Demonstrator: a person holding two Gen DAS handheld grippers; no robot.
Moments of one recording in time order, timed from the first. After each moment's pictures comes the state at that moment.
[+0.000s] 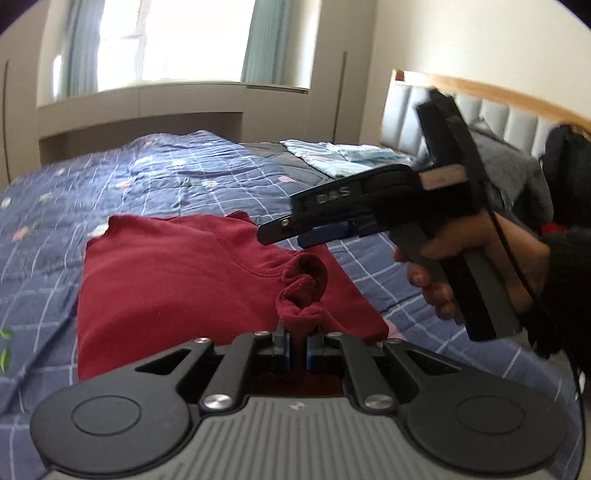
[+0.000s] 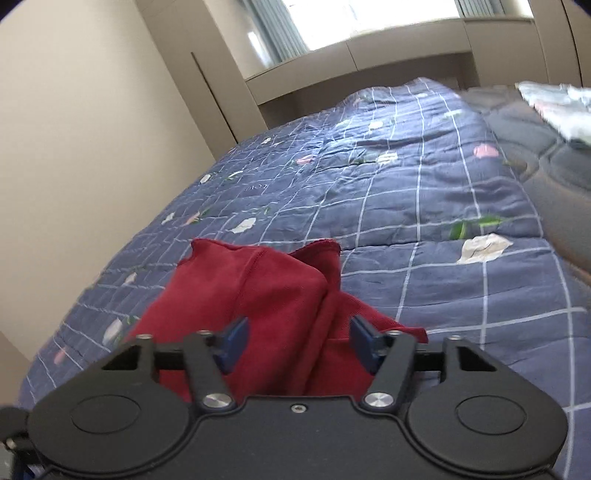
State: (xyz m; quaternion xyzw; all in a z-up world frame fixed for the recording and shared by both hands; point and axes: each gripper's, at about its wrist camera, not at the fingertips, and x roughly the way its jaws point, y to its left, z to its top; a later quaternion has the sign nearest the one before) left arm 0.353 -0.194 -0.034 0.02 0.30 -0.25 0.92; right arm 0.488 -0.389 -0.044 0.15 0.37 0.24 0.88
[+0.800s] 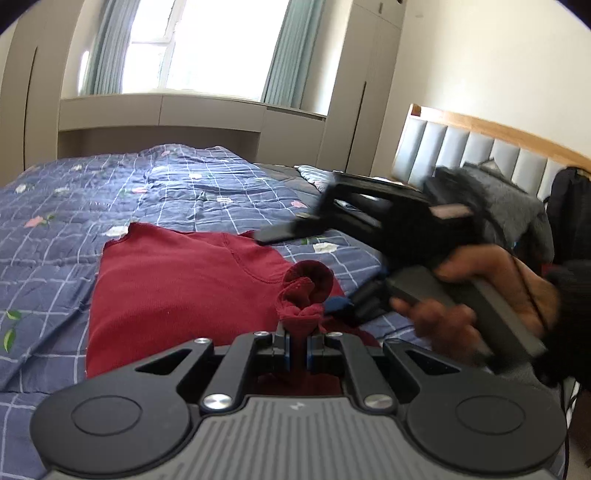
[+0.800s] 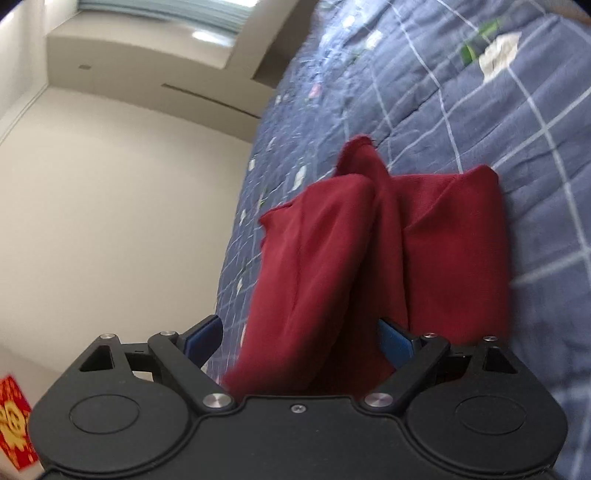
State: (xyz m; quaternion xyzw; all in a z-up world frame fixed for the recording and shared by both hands) left arm 0.345 -0.180 -0.029 -0.02 0.27 -0.23 0.94; right arm 0.505 -0.402 -0.081 0.42 0.47 0.29 0.72
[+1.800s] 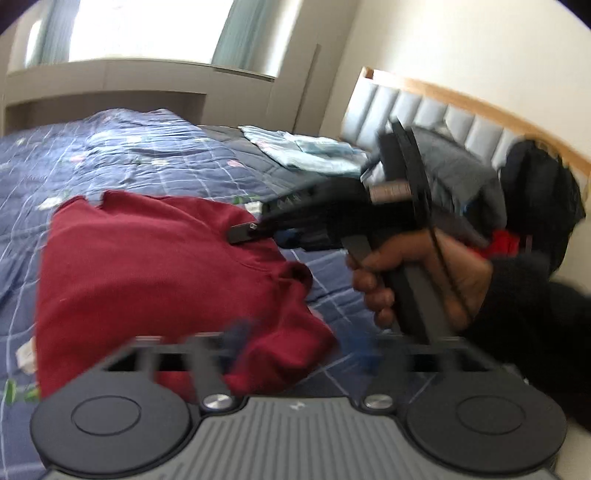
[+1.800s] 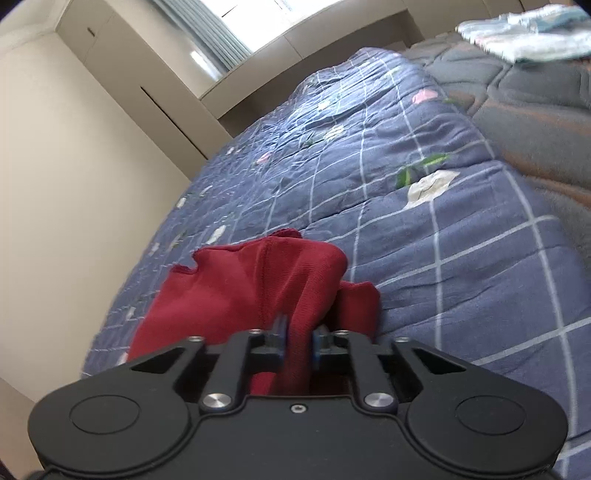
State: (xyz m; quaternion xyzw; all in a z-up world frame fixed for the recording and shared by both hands) left arm 0.348 -0.195 -0.038 -0.04 0.32 -0.32 0.89; right arm 0.489 -0.424 -0.068 0.22 0.39 0.18 0.88
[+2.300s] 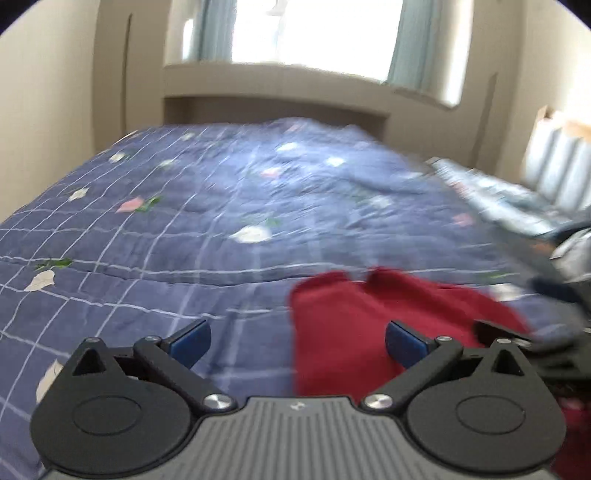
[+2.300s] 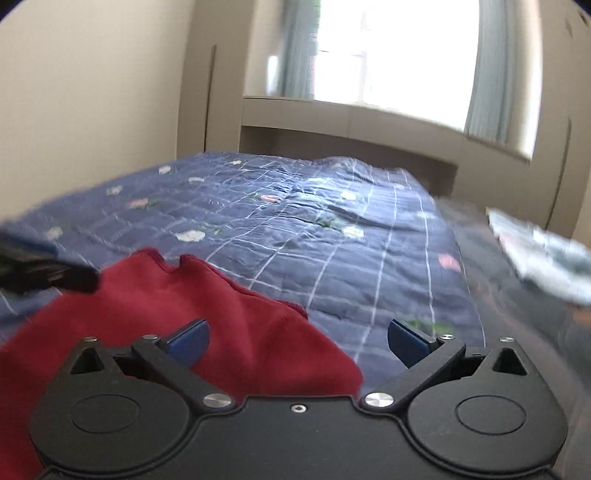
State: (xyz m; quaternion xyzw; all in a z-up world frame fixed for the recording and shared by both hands) left arm 0.513 -0.101 -0.057 -0.04 0.34 -0.03 0.94; right arm 0.507 -0.323 -0.061 -0.12 0.24 0.14 0.95
